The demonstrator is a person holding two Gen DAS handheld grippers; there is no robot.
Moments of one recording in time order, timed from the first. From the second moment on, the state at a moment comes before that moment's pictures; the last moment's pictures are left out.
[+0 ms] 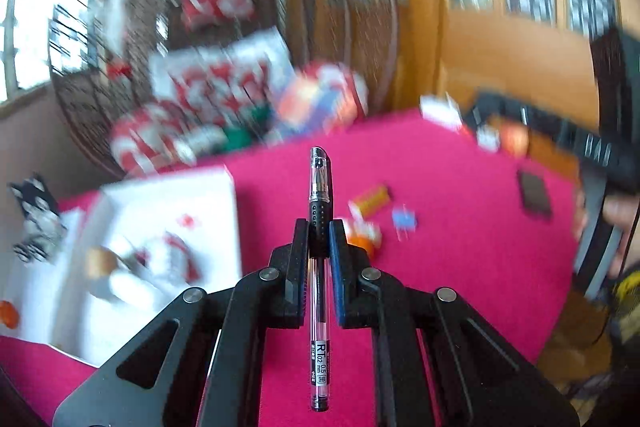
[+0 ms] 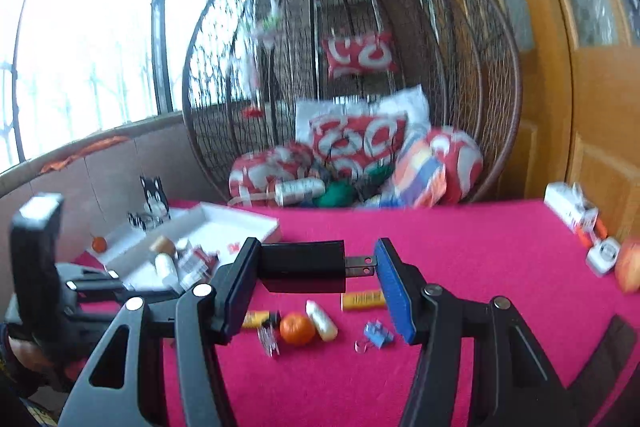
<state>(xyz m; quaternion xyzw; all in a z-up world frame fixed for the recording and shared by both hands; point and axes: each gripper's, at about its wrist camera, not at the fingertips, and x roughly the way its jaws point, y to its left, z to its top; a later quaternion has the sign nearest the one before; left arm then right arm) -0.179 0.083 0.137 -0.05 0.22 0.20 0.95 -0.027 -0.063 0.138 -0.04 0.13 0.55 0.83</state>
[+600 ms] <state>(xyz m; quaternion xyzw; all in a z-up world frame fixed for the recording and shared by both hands) -0.287 0.147 0.178 -0.07 0.13 0.34 0.93 -0.057 -0.046 0.171 -0.05 0.09 0.57 0.82</state>
